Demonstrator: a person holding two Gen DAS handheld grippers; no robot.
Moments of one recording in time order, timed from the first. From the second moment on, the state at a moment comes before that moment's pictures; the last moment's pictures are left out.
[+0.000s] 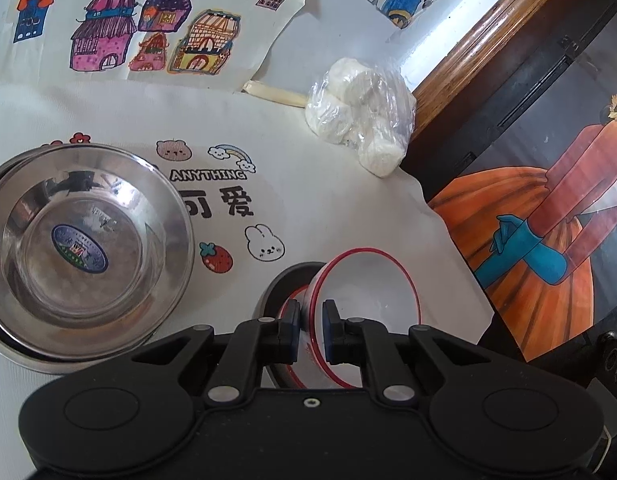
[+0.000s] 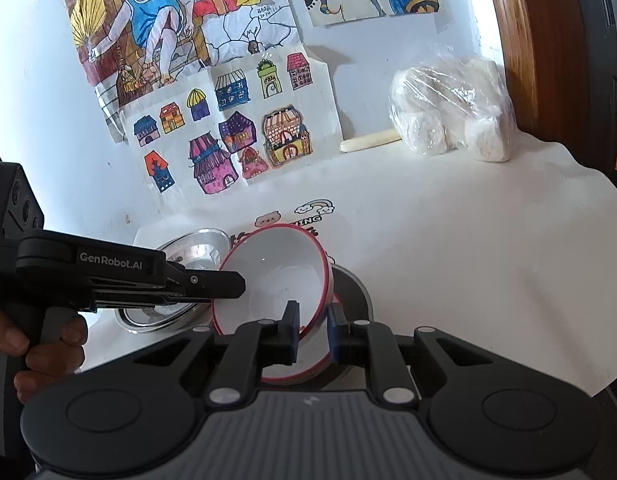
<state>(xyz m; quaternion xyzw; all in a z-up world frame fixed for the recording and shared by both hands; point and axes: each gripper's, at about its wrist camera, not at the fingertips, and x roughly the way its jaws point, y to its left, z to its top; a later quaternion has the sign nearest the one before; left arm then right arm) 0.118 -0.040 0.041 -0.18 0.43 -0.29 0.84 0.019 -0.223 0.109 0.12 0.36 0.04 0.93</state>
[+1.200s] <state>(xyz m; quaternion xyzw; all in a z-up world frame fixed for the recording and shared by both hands) 0.115 -0.039 0.035 -0.17 0.43 -0.28 0.84 0.022 -0.223 0.099 0.12 0.38 0.05 0.91</state>
